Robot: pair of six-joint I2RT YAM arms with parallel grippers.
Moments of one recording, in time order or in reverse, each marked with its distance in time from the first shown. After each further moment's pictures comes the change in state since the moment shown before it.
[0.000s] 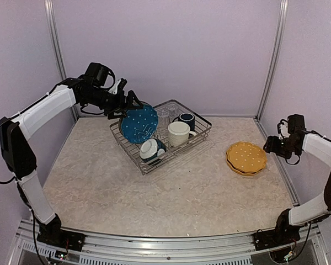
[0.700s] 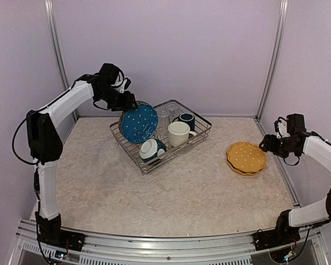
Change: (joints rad) left arm 0.074 0.358 0.405 -0.138 -0.243 0.204; right arm 0.051 -0.088 -0.024 -0.001 -0.069 0.028
